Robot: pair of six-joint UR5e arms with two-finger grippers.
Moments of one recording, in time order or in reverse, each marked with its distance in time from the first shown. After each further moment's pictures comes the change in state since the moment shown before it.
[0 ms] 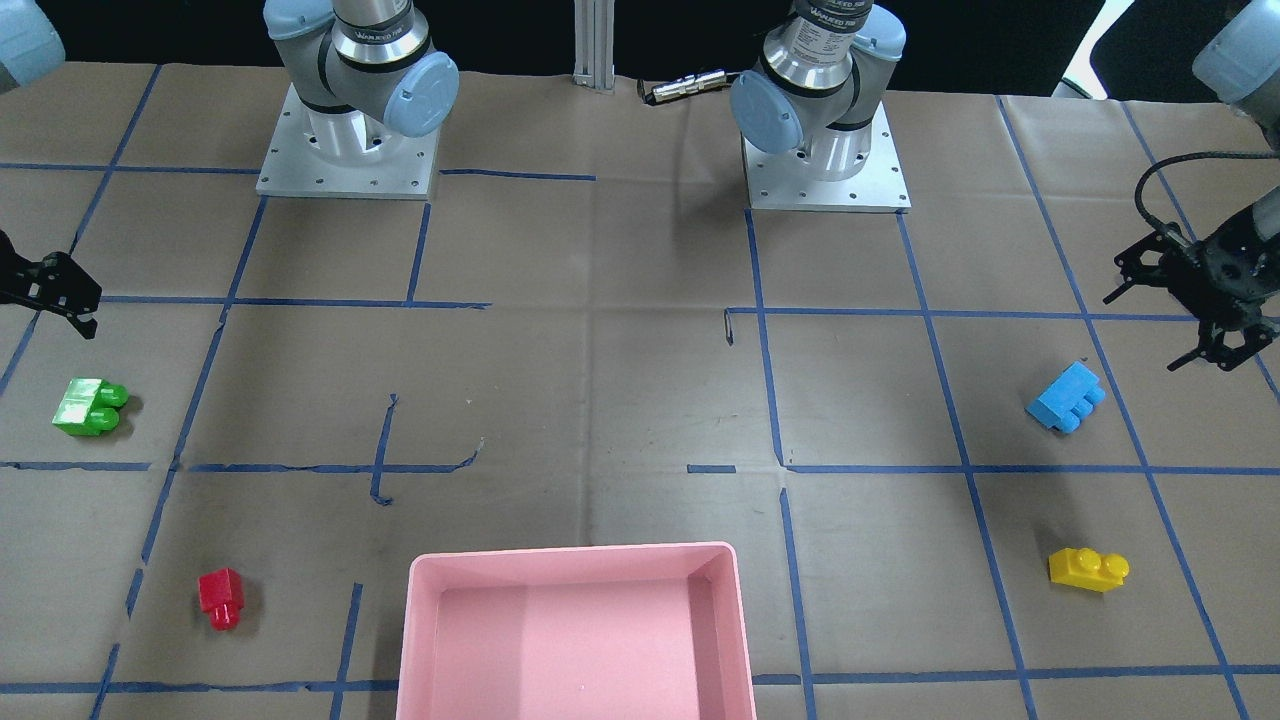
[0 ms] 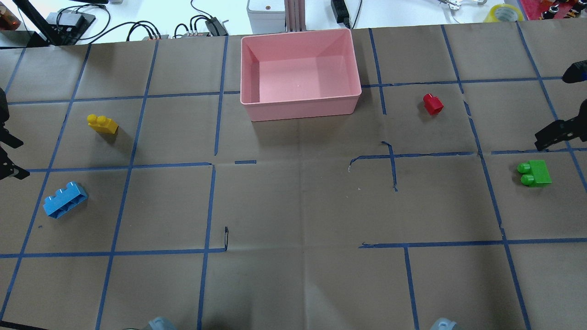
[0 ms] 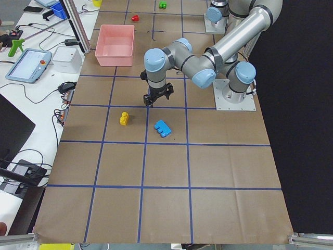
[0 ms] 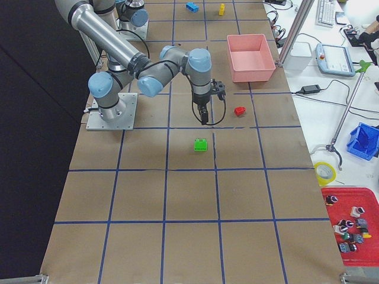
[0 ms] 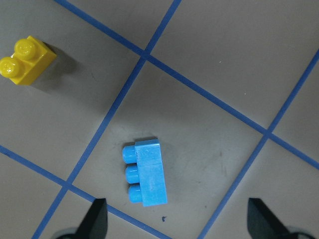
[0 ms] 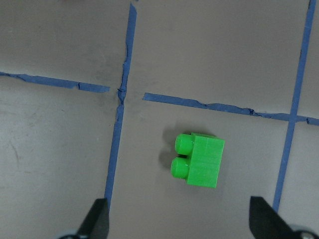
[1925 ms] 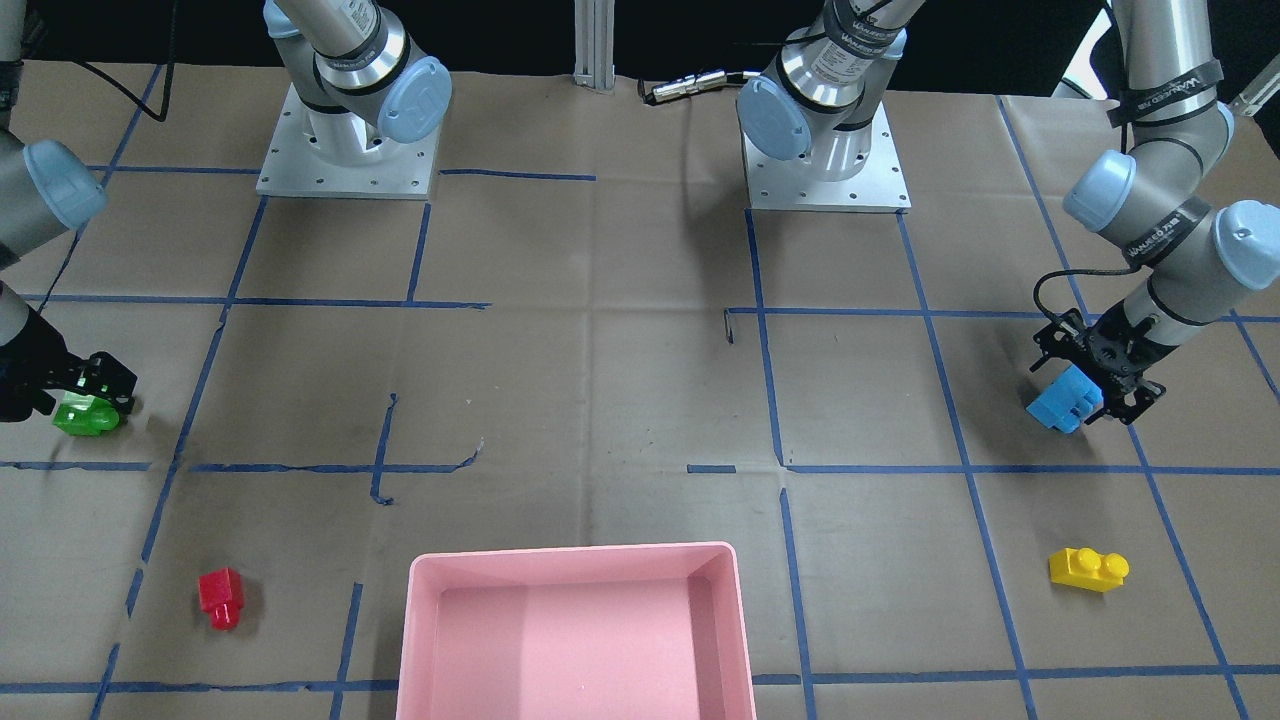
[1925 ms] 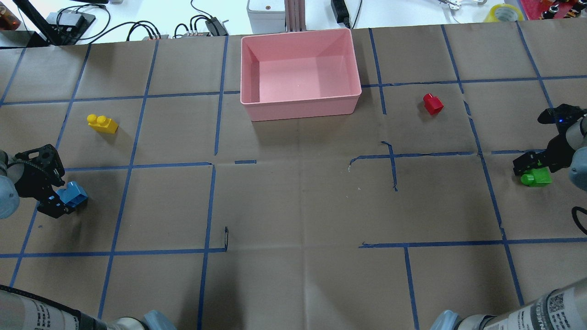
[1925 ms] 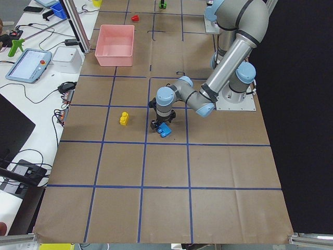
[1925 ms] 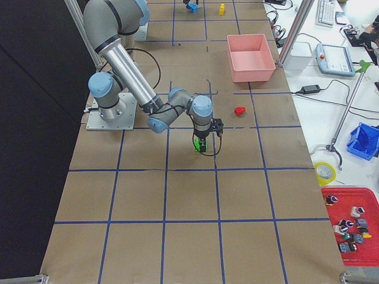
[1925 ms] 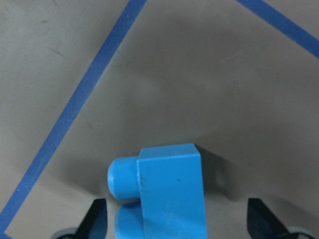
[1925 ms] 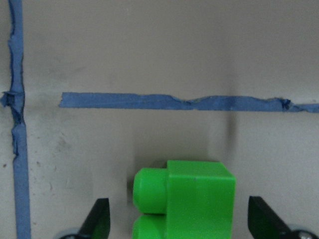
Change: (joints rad) left arm 0.080 -0.176 -0.297 0.531 -0.021 0.040; right arm -0.069 0.272 0.101 -0.332 0.010 0.052
